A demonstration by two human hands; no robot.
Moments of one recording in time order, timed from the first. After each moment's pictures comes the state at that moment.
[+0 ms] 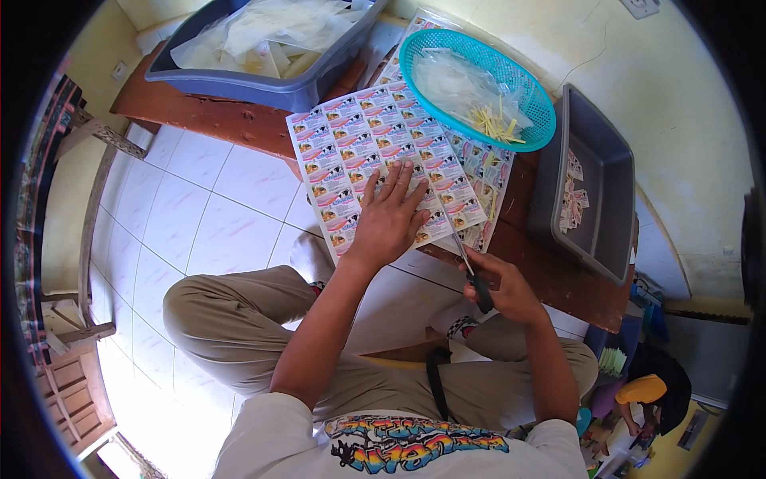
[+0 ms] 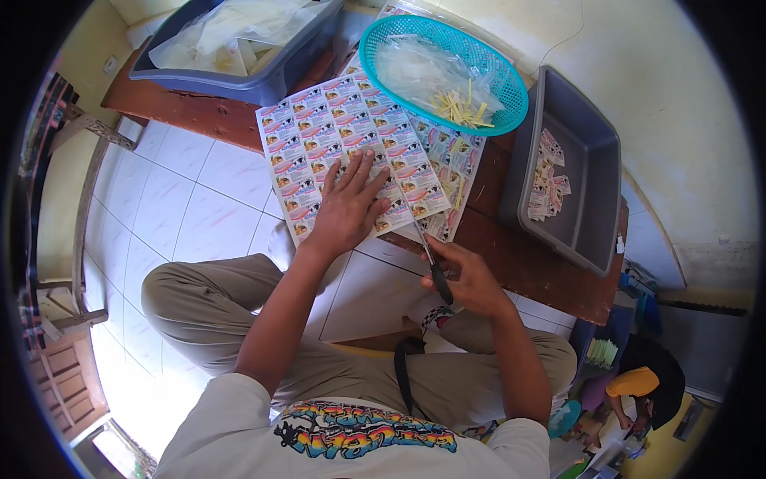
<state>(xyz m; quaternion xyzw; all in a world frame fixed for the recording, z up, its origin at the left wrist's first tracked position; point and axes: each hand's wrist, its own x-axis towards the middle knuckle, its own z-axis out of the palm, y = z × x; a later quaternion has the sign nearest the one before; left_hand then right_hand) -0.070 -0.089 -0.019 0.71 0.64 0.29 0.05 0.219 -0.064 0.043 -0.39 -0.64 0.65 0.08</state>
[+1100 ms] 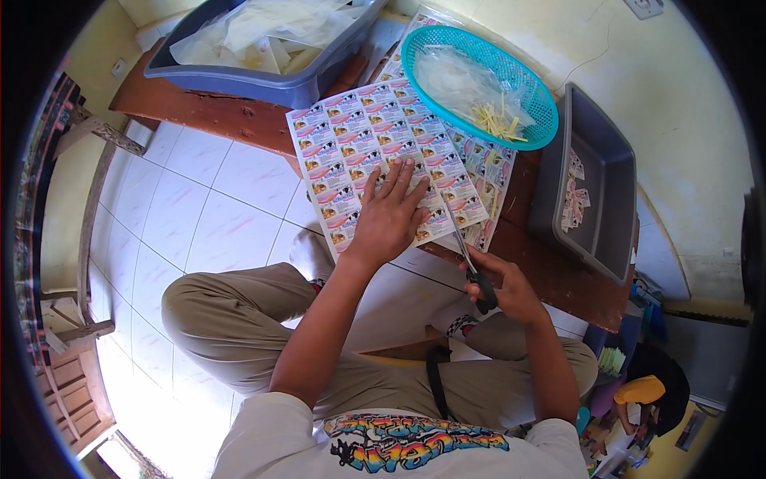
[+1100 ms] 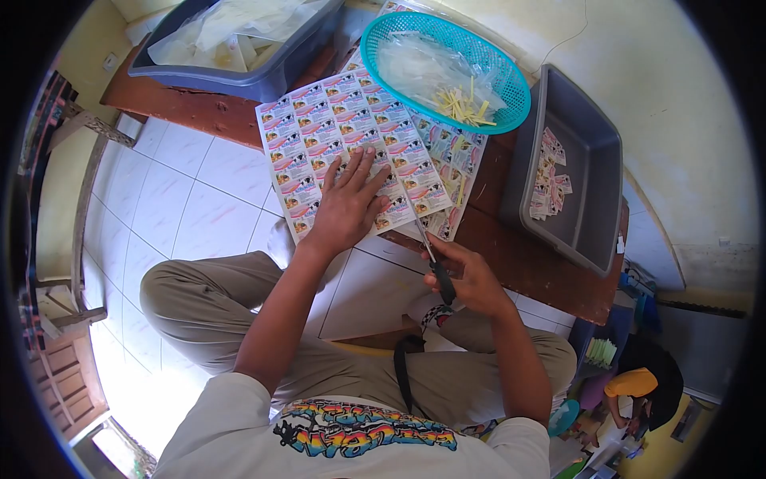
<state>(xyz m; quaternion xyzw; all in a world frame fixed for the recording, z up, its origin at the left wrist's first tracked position) -0.071 -0.088 -0.022 0.71 0.64 0.30 0.03 0.220 -0.066 0.041 -0.40 -0.57 0.71 0.09</state>
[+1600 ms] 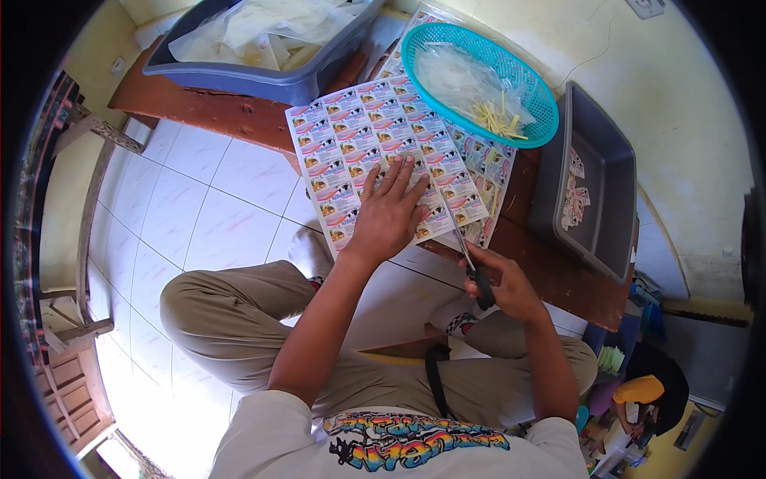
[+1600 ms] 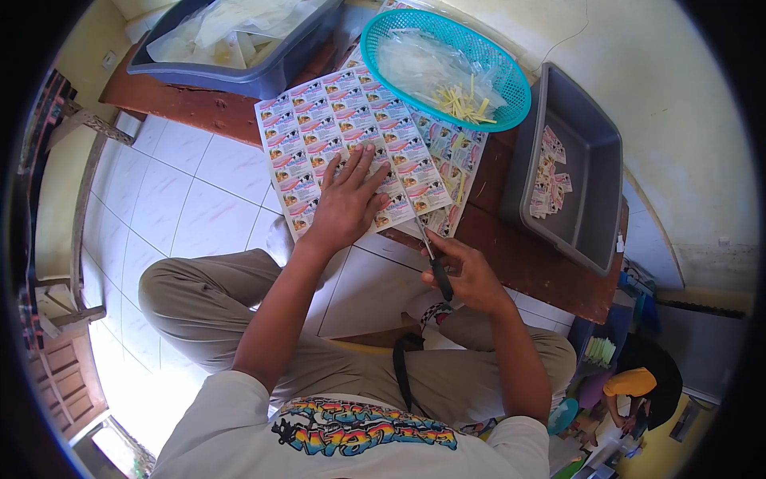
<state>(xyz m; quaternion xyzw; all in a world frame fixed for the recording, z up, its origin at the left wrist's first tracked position) -0.071 -0.088 -0.022 0.71 0.64 0.30 0.03 0.215 -0.065 0.045 -0.41 -0.60 0.68 0.09</state>
